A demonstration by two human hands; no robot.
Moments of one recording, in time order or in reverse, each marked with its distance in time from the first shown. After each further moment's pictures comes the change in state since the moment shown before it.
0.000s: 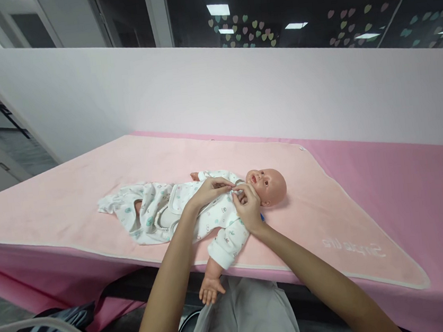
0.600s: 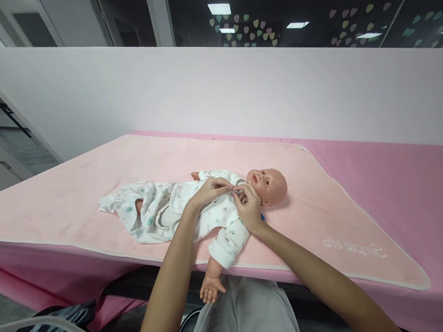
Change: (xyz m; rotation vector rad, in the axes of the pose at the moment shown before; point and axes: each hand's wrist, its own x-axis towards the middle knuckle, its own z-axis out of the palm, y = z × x) left_hand -0.001 0.000 -0.001 0.004 -0.040 0.032; right_hand 0.000 0.001 0.000 -0.007 -0.008 -0.003
